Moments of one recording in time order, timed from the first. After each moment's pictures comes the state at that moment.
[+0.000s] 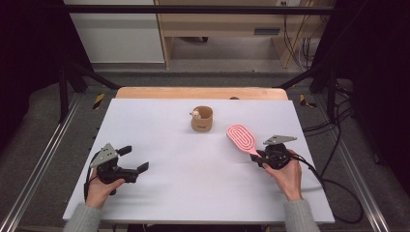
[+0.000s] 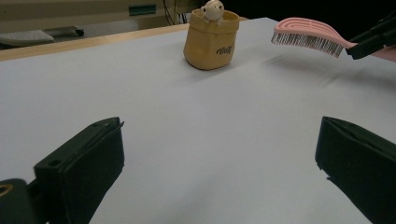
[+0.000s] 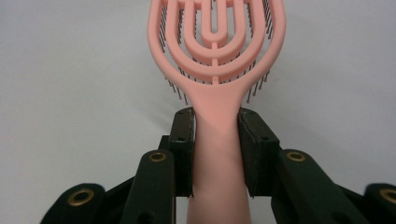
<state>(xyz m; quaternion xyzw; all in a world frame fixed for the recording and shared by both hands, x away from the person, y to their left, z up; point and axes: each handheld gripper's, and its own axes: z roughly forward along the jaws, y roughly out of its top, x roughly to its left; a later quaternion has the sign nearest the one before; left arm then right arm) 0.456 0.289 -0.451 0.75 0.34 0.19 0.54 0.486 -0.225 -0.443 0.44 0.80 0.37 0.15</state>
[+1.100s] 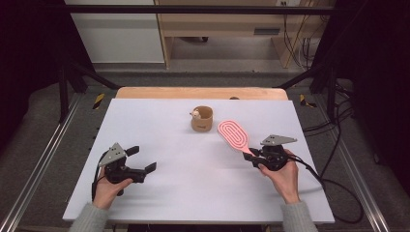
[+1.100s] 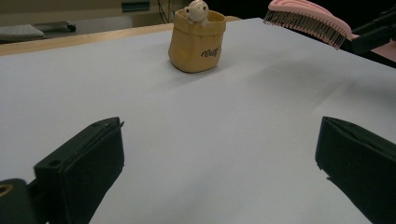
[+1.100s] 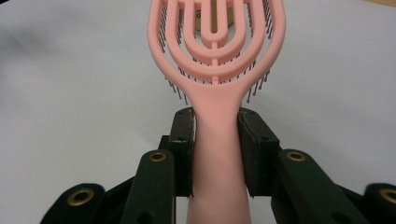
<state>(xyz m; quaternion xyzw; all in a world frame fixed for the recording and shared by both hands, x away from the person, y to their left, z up) 0.455 0.266 -0.448 0.75 0.35 0.18 0.54 0.475 -0.209 -0.427 0.40 0.80 0.43 0.15</state>
